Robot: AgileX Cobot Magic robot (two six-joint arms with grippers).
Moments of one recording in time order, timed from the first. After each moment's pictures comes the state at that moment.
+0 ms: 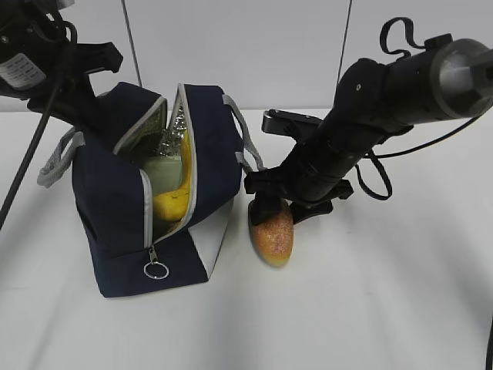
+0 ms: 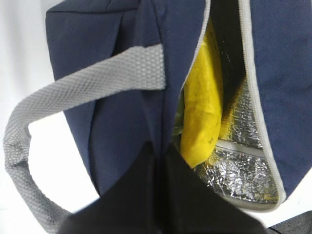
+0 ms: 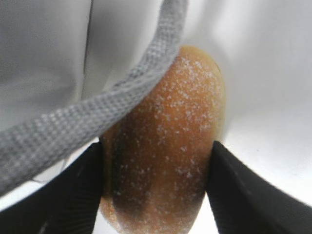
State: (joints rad) left arm -0.24 1.66 -1.46 -0.26 1.07 -0.02; right arm 0.37 2.03 -1.35 0.48 0.67 -0.23
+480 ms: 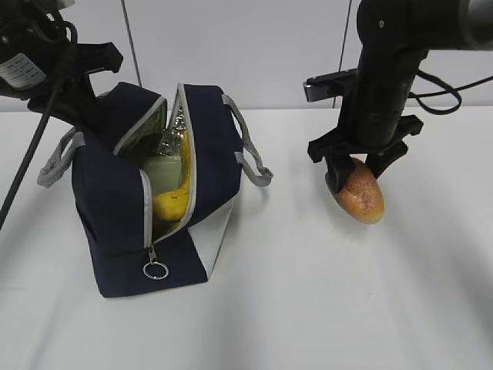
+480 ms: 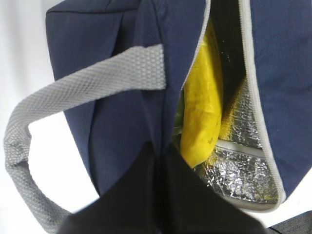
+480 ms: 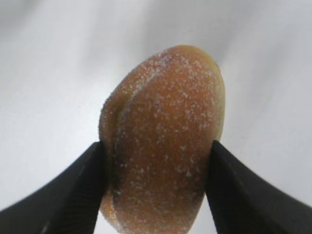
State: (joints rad) left arm -0.24 1.66 -1.46 -0.26 1.08 -0.02; right arm 0.29 2.03 -1.63 -0.07 1.12 -0.04
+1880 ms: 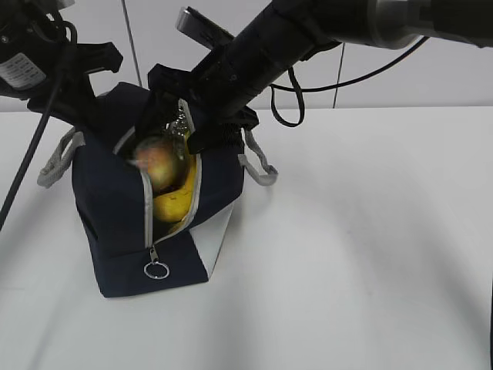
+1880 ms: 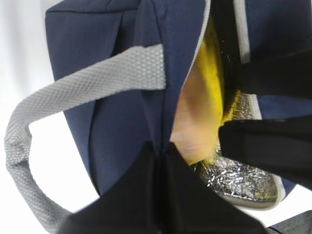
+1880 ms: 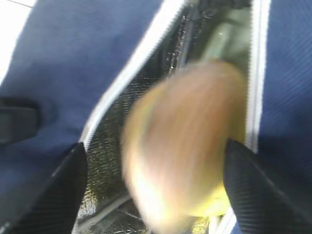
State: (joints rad) left arm -0.24 1.66 -1.46 -0.26 1.08 -0.02; right arm 0.45 2.16 -1.90 0.74 0.99 -0.26
